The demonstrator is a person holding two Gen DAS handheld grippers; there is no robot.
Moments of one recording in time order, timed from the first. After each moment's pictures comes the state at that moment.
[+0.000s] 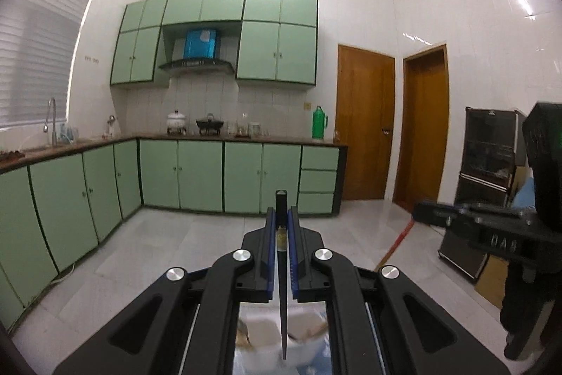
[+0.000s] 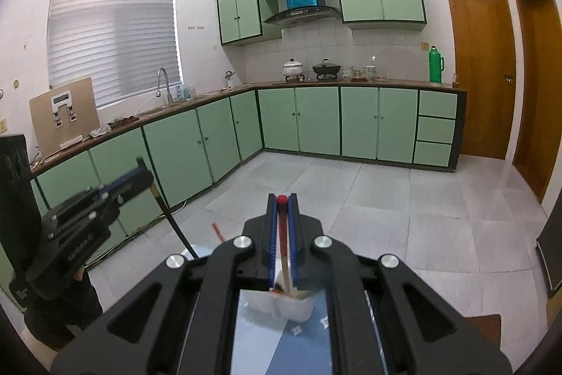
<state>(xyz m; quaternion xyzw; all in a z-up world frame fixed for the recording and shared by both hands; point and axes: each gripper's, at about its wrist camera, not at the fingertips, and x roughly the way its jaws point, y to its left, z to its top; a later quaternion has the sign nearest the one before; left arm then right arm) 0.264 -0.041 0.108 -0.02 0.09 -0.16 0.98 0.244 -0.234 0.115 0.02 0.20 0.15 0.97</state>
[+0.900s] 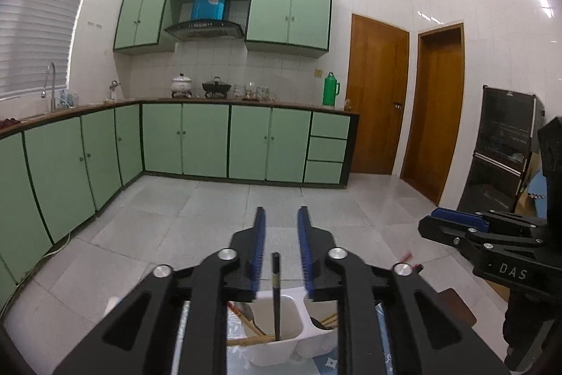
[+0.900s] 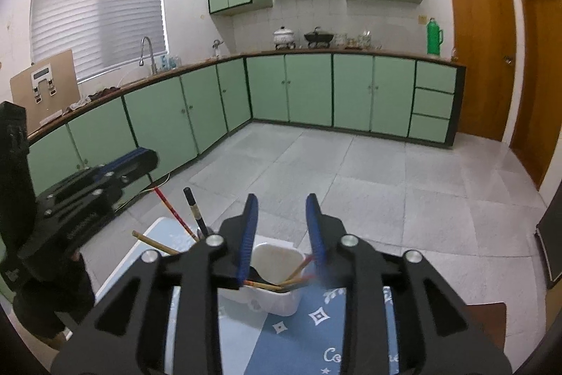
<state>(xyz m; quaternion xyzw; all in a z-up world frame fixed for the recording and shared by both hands) 0.316 -0.038 0.027 -0.02 0.15 -0.15 0.98 0.300 -0.211 0.024 0.00 0.25 0.13 0.96</state>
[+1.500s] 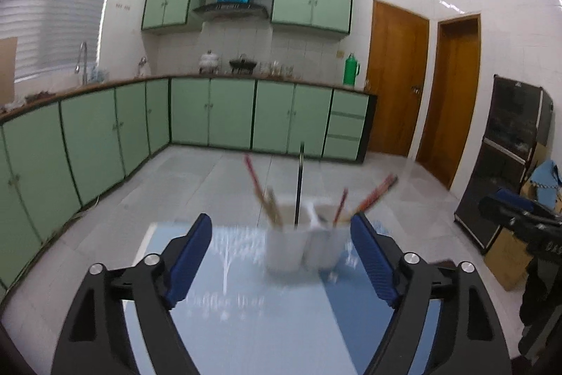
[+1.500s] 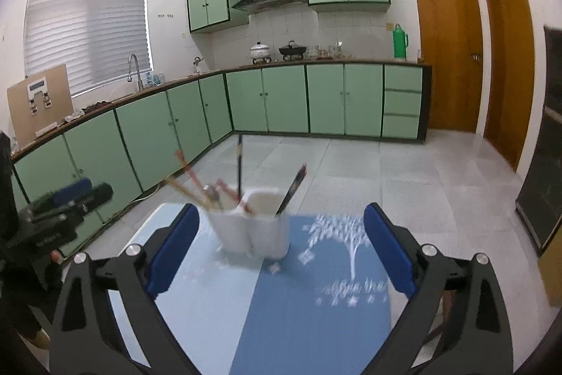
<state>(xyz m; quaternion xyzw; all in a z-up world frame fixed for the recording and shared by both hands) 0.177 -0.005 -0.006 -0.03 0.21 -0.10 0.97 0.145 -0.246 -0.004 0.04 0.23 0.09 0.97</state>
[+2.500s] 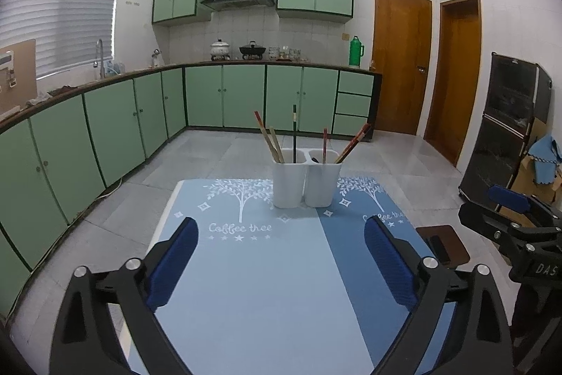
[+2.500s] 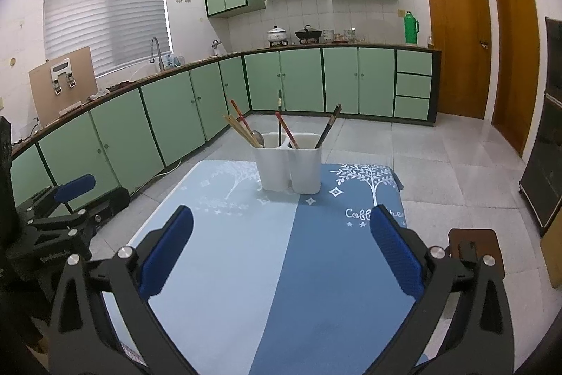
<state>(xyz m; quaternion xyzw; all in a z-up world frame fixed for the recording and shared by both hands) 0.046 -0.006 0.001 -0.01 0.24 -0.07 0.97 0.022 -0.207 -0.014 0.03 0.25 0.11 0.96</state>
